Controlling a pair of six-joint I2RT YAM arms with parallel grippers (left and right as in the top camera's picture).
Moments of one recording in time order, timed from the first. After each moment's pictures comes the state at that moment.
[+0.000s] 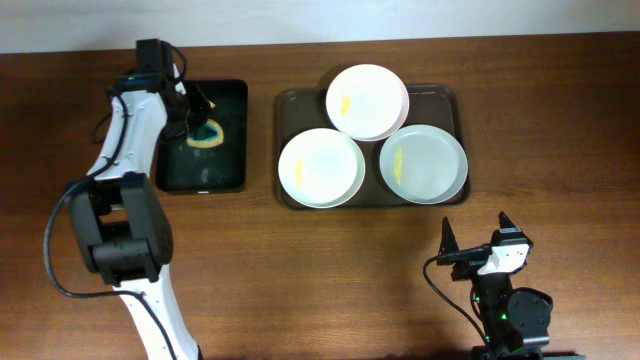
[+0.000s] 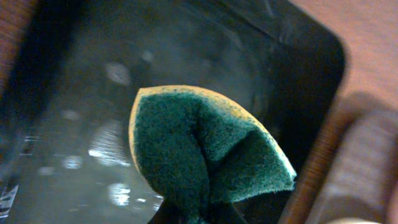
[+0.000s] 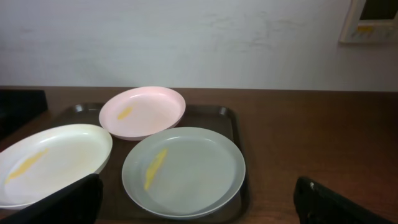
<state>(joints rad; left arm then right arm) 0.09 2.21 1.86 -0.81 0.23 -0.43 0.04 0.01 0.01 -0.08 -0.02 0.02</state>
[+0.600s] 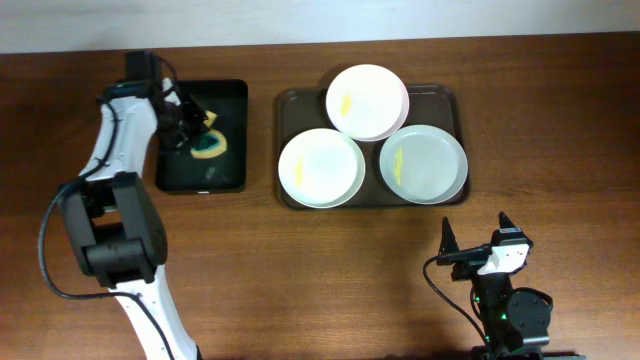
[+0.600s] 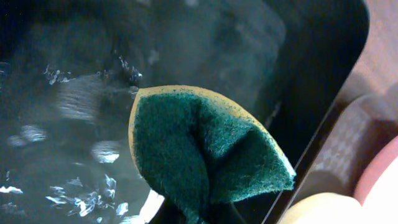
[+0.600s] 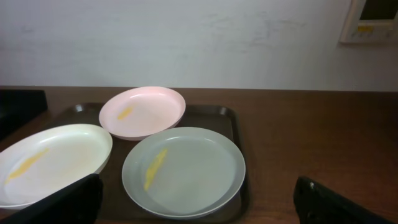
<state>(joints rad) 0.11 2.21 1.81 -0.85 0.30 -0.49 0.04 0.01 0.01 -0.08 -0.02 0.02</state>
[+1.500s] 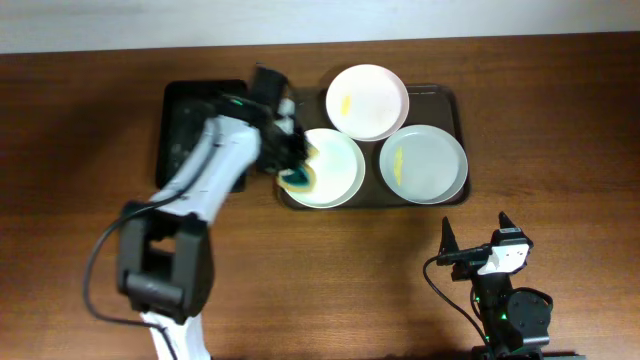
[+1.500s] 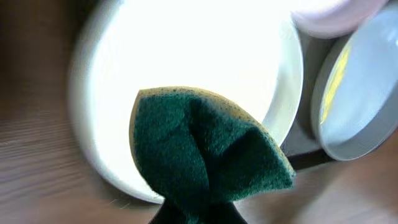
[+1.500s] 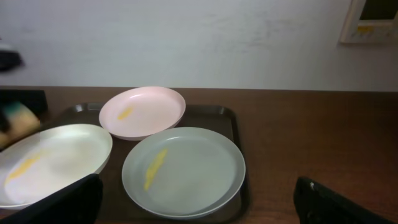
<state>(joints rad) -0.35 2.02 1.61 -0.88 0.31 -0.44 0.04 0.01 0.01 -0.08 -0.02 0.02</state>
